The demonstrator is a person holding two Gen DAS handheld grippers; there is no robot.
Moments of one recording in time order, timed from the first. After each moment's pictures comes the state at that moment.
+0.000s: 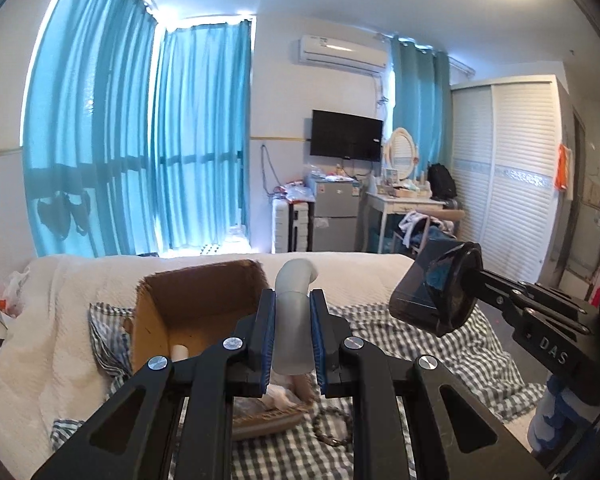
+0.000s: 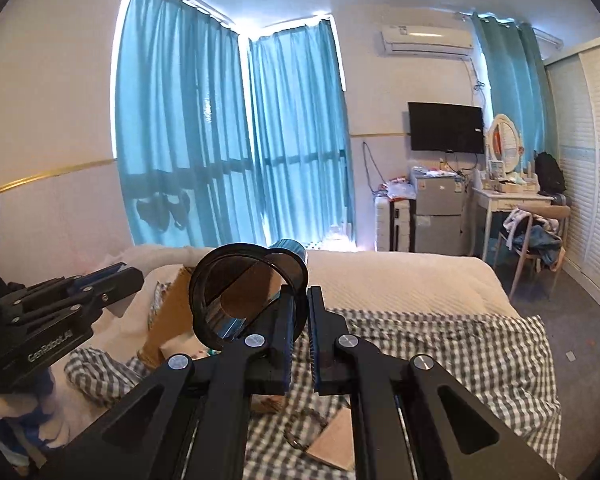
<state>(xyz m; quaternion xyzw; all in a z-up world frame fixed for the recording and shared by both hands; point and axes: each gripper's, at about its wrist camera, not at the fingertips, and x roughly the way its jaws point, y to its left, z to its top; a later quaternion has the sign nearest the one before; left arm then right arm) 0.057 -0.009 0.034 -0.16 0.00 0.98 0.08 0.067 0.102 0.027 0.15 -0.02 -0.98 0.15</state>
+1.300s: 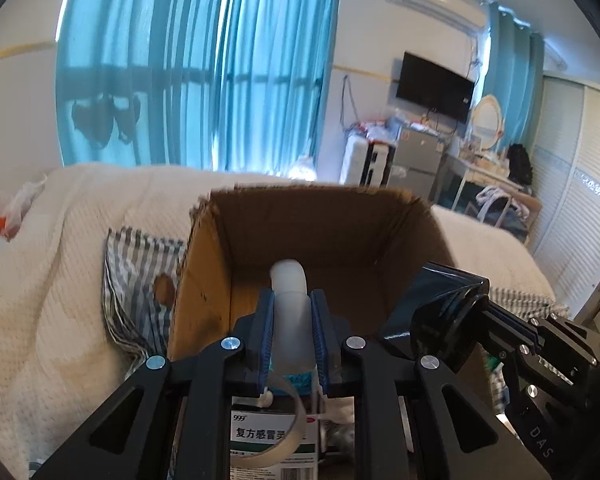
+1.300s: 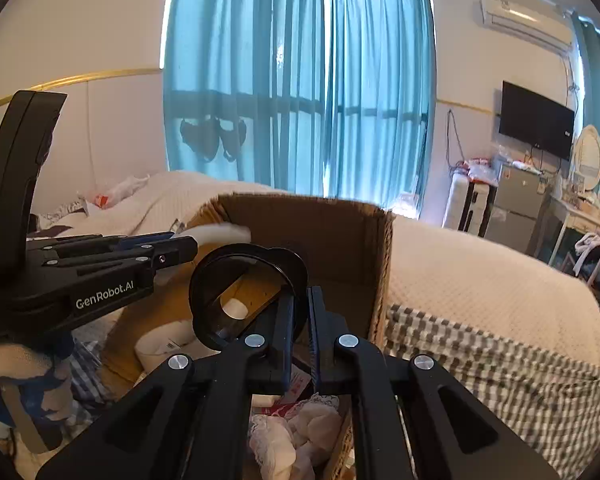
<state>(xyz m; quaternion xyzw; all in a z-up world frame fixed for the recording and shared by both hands) -0.104 -0.113 -0.074 -0.30 -0.06 0.95 -0.02 -0.109 -0.028 -0.099 0.23 0.07 -0.94 0.26</state>
